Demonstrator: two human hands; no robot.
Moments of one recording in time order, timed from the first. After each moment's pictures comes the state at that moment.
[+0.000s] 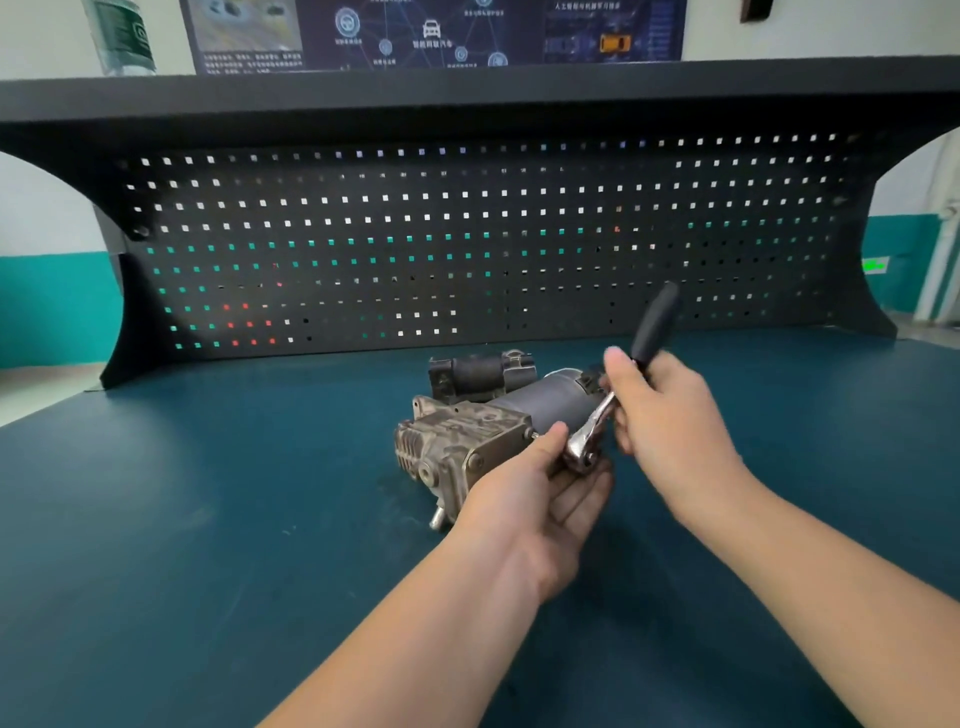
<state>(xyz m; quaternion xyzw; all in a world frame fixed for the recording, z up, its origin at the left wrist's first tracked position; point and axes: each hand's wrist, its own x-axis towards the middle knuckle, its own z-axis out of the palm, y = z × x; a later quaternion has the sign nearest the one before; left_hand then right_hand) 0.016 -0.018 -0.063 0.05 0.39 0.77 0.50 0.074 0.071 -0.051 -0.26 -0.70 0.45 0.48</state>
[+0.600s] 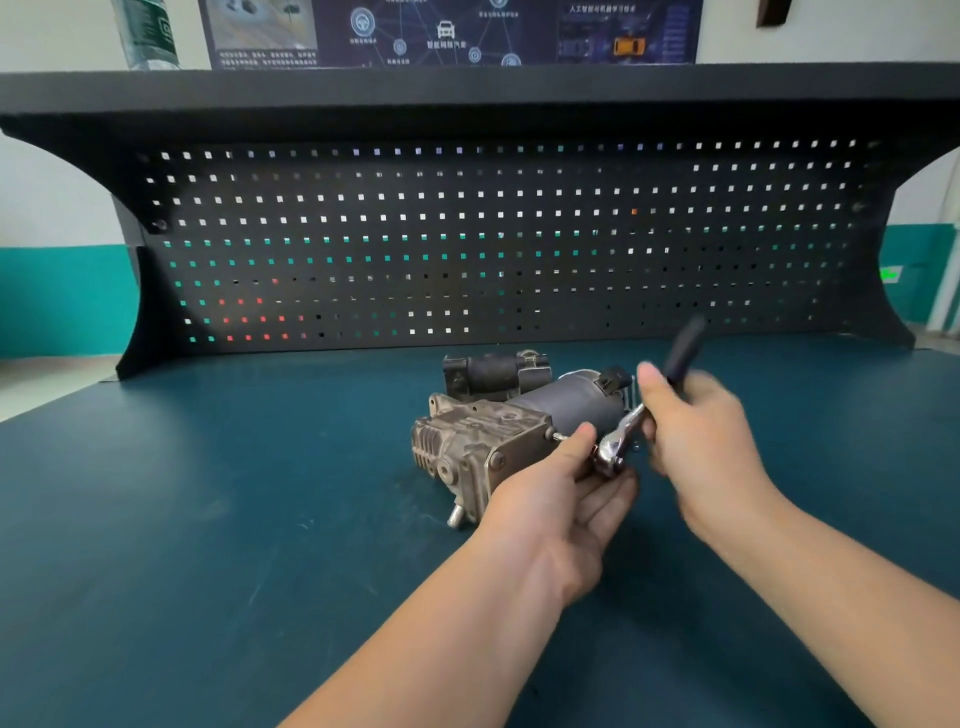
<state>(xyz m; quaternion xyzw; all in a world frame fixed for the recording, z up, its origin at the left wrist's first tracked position) 0.014 -0.018 -0.067 0.05 0.38 0.77 0.51 0.070 0.076 -0.063 -0.28 -0.63 0.51 0.51</state>
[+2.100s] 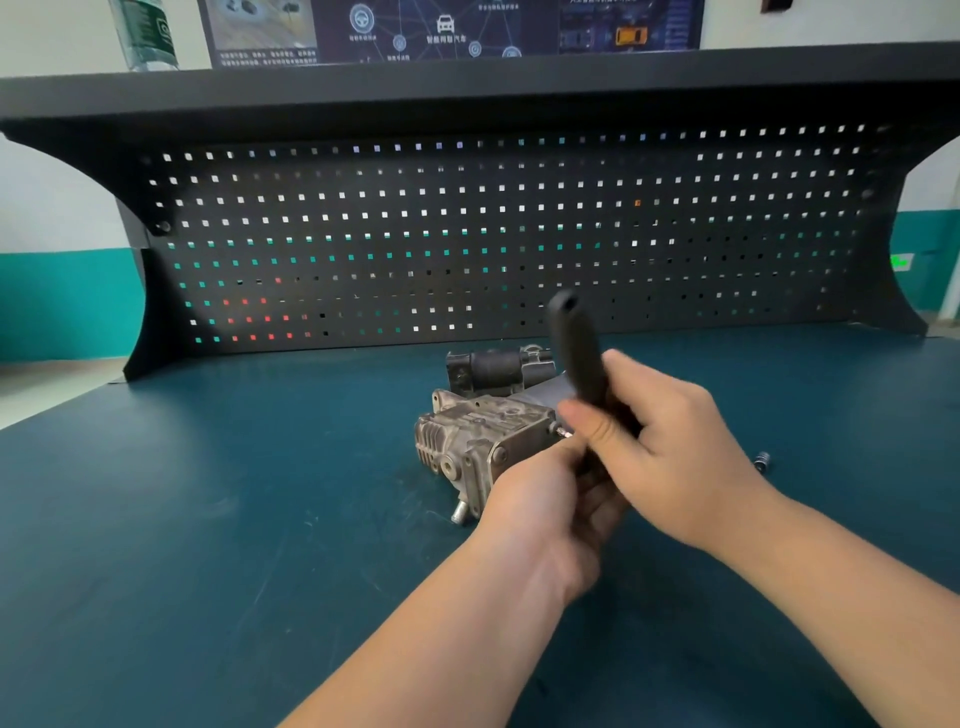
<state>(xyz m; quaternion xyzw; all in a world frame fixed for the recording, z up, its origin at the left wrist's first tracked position) 0.017 -0.024 -0.064 0.09 0.40 0.77 0.49 0.082 0.054 -0.059 -0.03 -0.87 0.16 0.47</state>
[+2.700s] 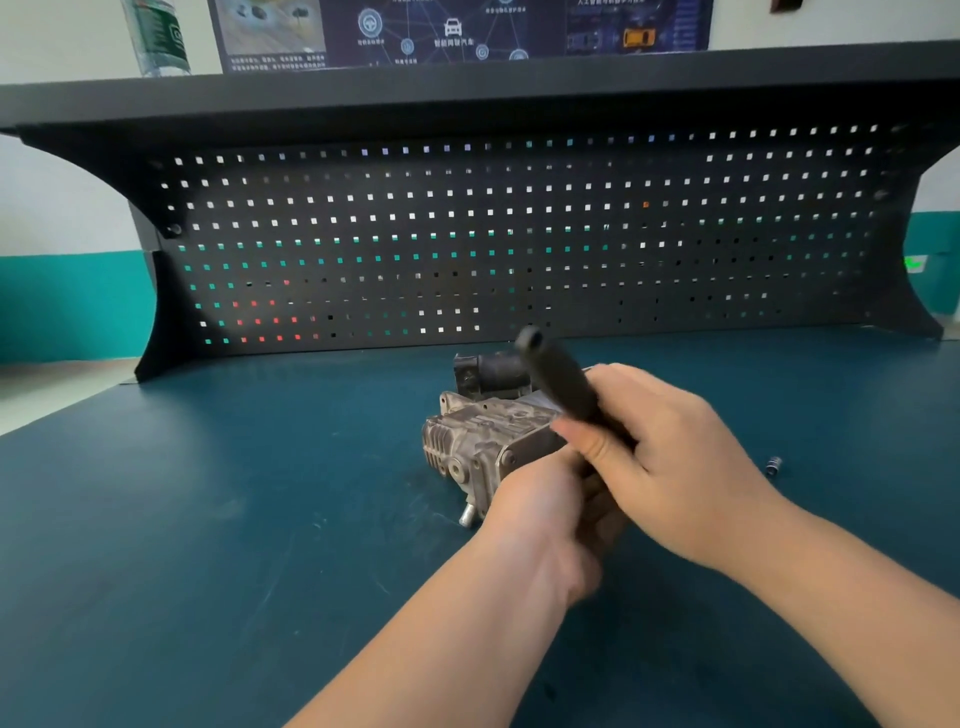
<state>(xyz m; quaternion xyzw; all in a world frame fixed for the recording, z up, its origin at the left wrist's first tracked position) 0.015 -0.025 -0.063 0.10 0.42 0.75 0.50 0.085 0.044 -0.053 -0.04 -0.89 0.11 0.43</state>
